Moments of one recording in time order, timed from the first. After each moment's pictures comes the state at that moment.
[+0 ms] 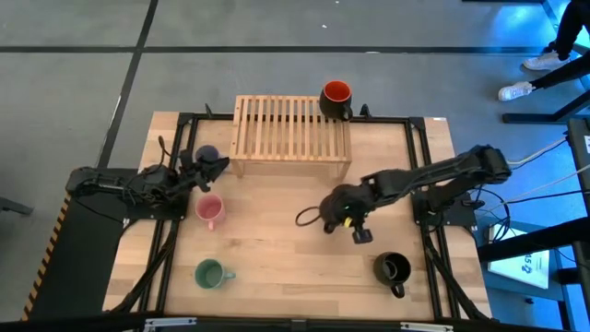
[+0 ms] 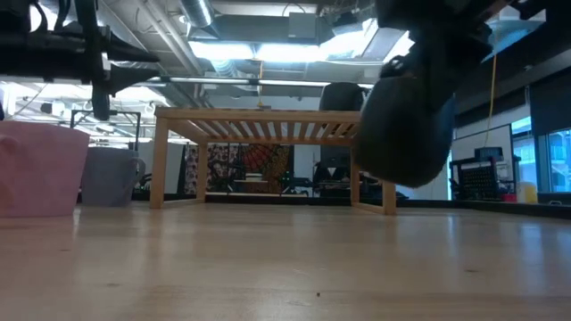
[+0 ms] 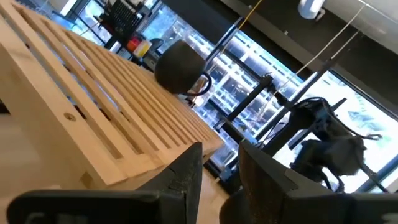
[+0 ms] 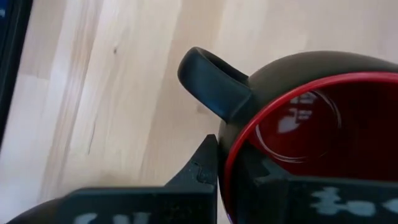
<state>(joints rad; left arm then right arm) -0.06 0.12 0.01 0.32 -0.56 -0.66 0.19 1.53 1.15 -0.80 -0.18 -0.04</state>
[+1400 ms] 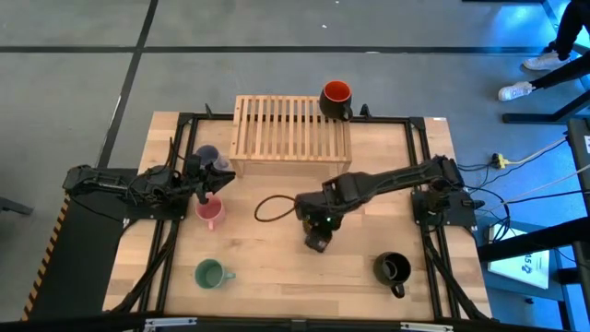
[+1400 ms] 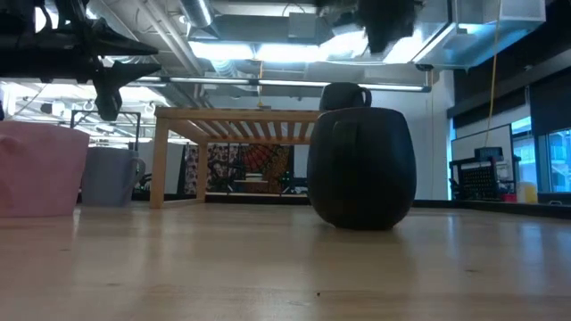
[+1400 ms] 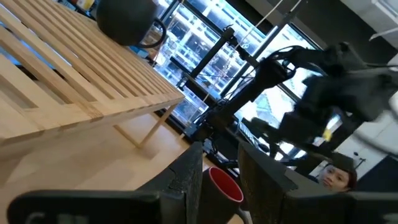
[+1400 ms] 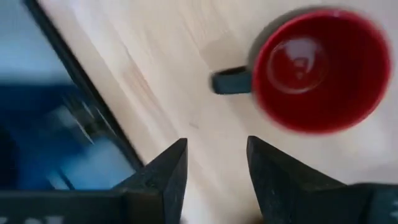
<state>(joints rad) -0.06 0.18 0.01 0.33 -0.30 -0.68 0.24 1.92 1.86 -1.21 -0.24 0.86</state>
